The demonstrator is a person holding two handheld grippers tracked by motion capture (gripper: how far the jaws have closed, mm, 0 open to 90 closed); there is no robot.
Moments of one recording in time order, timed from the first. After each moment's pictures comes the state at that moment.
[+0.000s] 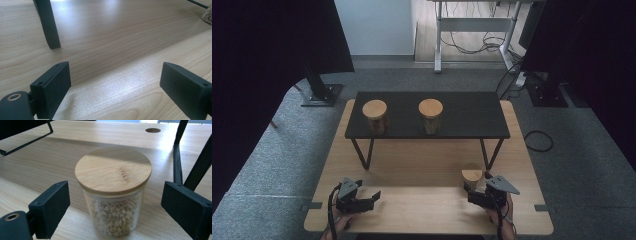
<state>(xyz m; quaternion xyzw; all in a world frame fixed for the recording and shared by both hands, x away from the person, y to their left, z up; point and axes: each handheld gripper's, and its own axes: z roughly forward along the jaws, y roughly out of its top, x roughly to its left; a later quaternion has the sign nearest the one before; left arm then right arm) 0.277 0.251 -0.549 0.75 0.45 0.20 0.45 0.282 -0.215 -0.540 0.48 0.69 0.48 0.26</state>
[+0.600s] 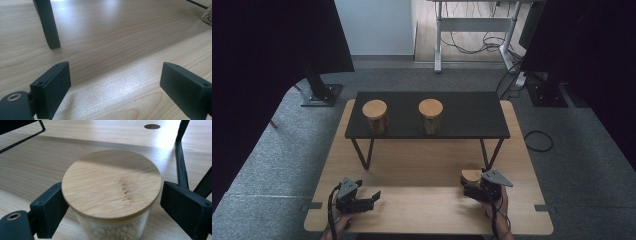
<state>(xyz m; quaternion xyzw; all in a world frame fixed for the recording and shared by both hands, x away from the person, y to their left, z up) 0.277 0.252 -0.549 0.75 0.45 0.20 0.45 0.302 -0.205 -0.544 0.50 0.68 0.47 0.26</state>
